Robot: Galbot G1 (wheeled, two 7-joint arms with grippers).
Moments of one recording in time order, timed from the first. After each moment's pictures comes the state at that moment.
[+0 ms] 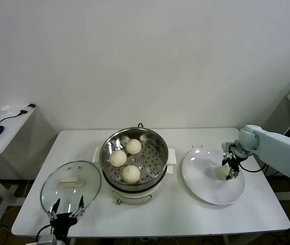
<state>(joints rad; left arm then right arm) 1.71 -1.51 -0.69 -1.96 -0.12 0.09 -0.03 0.23 0.76 -1.29 0.98 0.20 -0.15 -1.00</state>
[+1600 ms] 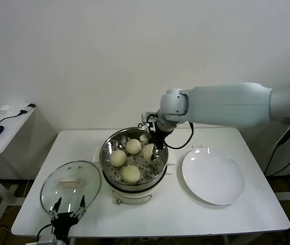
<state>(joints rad) 1.72 -1.50 -0.68 -1.98 -0.13 0.10 -0.03 0.81 1.22 -1.70 1.41 0.97 -0.50 -0.72</state>
